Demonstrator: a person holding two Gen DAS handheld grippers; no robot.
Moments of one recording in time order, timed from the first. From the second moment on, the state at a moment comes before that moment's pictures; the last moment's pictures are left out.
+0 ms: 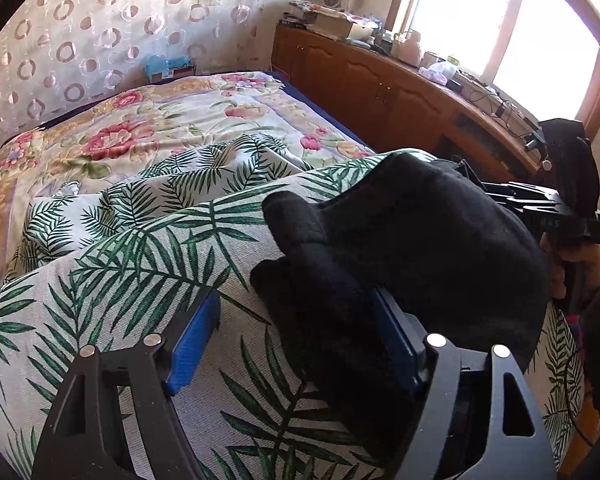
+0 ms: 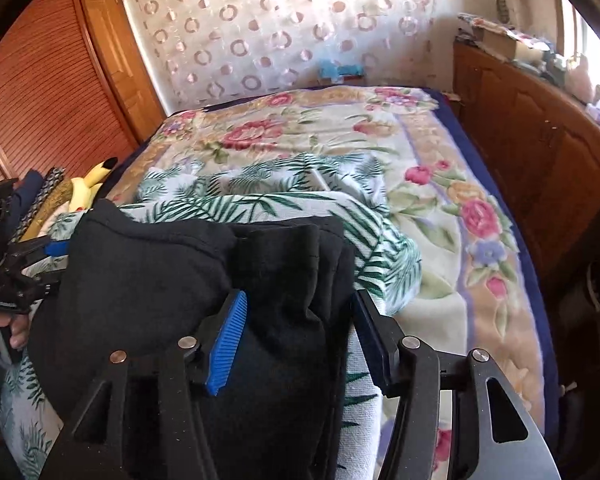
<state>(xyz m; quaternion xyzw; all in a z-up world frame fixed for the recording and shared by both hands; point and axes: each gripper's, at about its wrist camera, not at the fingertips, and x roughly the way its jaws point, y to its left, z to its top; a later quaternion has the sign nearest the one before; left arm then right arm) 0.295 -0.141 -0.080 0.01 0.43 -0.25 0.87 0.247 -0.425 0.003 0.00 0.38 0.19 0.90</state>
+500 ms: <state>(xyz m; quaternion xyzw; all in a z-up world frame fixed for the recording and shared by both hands) 0.265 -0.145 -0.042 0.00 0.39 -0.28 0.88 0.207 -0.413 0.028 -0.03 0.31 0.20 0.93</state>
